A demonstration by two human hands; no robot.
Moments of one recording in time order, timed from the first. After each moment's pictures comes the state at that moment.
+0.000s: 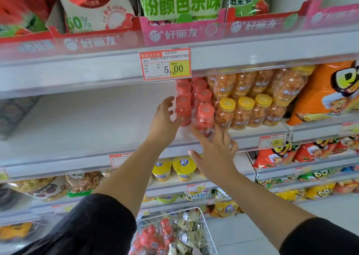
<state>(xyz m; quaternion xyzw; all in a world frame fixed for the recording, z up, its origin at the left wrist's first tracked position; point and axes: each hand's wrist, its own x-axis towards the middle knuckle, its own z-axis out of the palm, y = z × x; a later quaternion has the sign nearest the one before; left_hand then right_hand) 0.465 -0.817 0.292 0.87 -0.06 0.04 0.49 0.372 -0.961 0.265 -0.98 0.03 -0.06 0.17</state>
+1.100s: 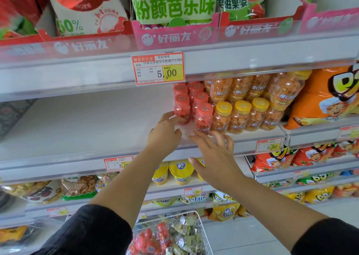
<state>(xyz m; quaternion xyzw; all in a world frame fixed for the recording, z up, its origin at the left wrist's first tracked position) 0.459 -0.823 0.282 0.94 -0.11 0.00 0.32 0.370 -0.987 0.259 -0.98 -0.11 -0.11 0.12</state>
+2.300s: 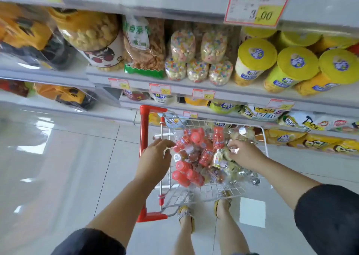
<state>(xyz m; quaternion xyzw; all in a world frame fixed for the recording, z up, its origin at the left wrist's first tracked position) 0.178 -0.587 0.045 0.93 0.14 -0.14 0.32 0.266 -0.868 -0.010 -0.89 -0.02 0.40 0.23</state>
